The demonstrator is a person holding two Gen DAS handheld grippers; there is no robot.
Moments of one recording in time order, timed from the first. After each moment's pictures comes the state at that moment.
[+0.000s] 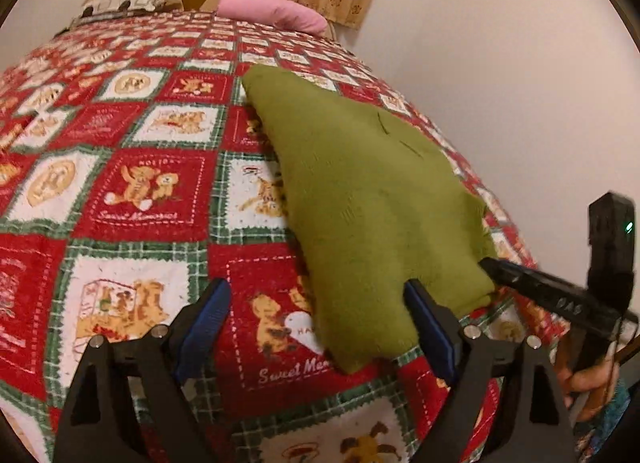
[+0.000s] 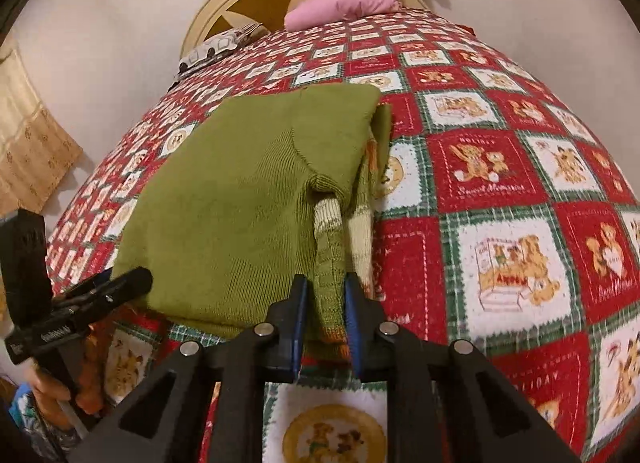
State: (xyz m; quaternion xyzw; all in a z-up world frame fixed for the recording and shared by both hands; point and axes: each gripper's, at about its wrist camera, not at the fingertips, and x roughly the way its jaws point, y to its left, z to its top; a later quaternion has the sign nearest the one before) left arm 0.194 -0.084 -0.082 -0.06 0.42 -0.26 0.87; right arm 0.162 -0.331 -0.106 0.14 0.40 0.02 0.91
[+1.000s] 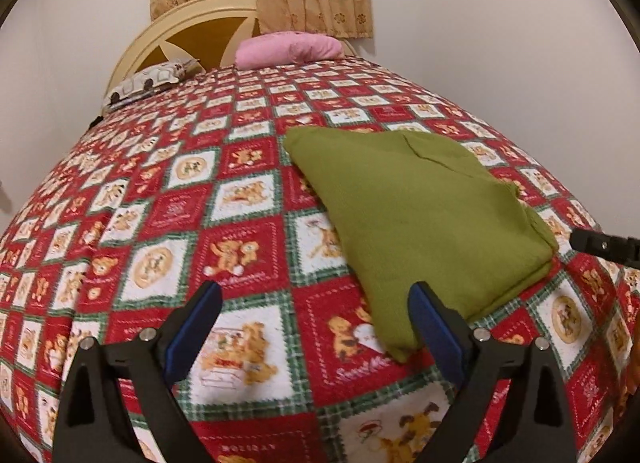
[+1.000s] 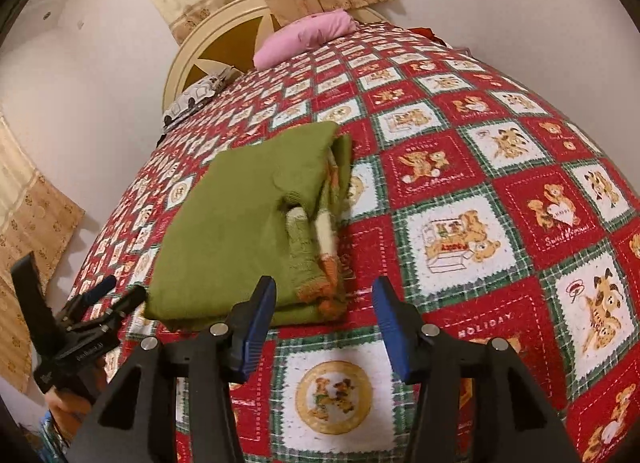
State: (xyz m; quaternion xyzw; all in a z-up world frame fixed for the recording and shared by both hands) left arm 0.181 -0.077 -0.036 0.09 0.35 -0.17 0.92; right arm 0.115 -0.353 -0.076 0.22 0.35 -0.03 0.91
